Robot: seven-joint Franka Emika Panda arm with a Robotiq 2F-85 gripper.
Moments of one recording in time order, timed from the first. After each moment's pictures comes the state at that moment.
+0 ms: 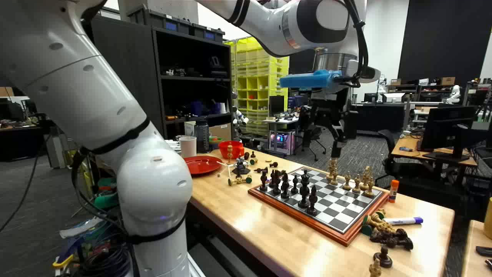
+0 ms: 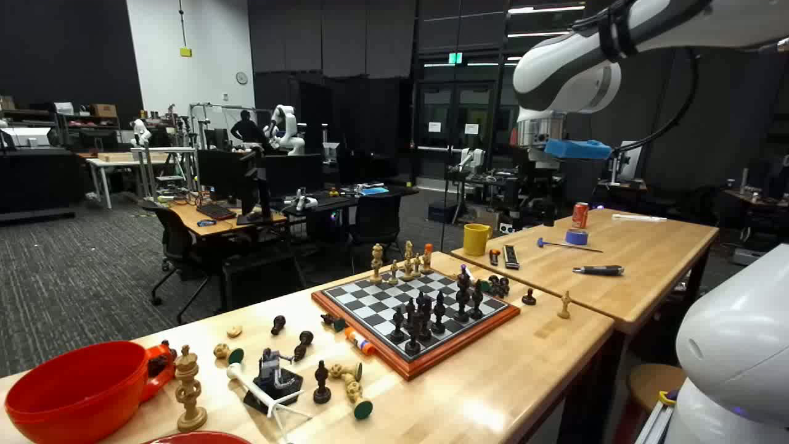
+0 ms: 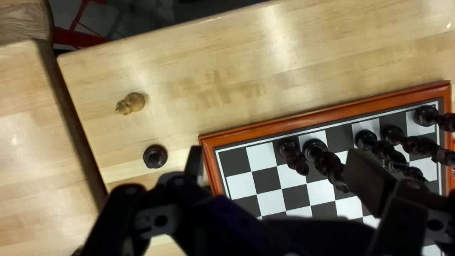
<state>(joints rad) -0.16 -0.52 -0.24 -2.38 -0.12 1.78 -0.08</state>
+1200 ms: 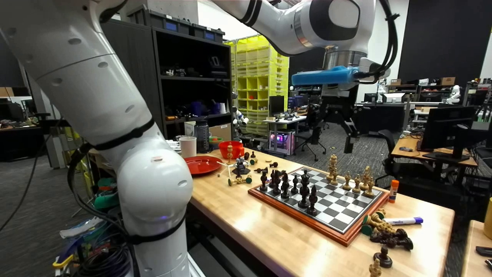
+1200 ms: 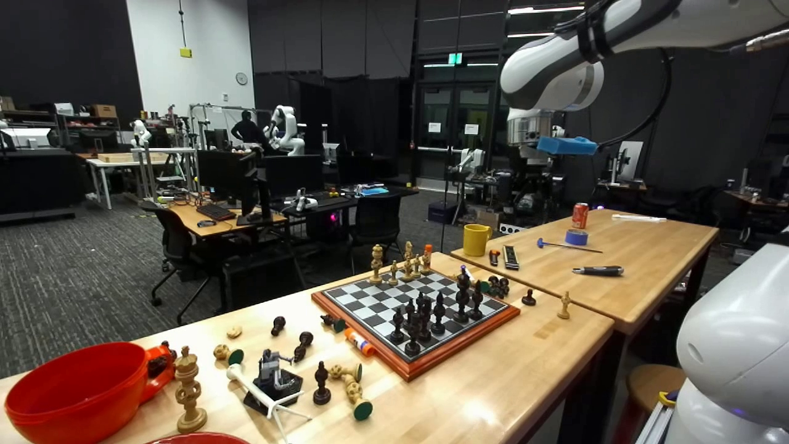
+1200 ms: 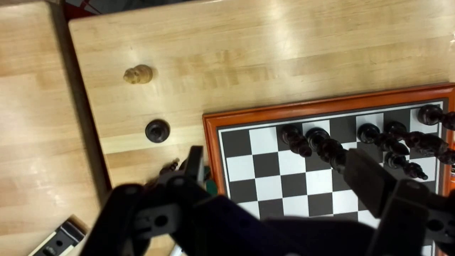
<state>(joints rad) -0.15 -0.42 -0.24 -2.28 -0.12 1.78 -0.18</state>
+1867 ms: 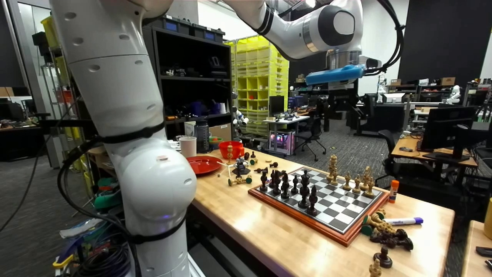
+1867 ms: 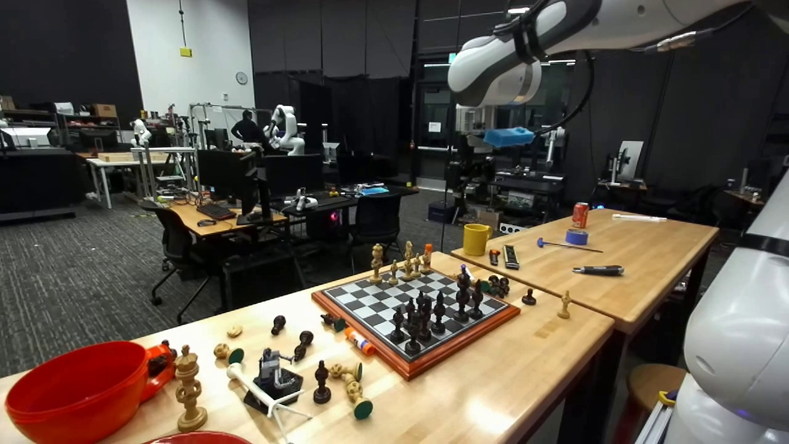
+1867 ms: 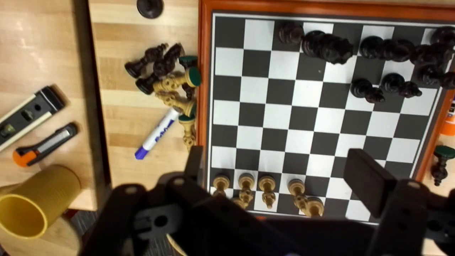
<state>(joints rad) -0.08 -0.20 -0.16 -2.06 -0.12 1.92 -0.23</state>
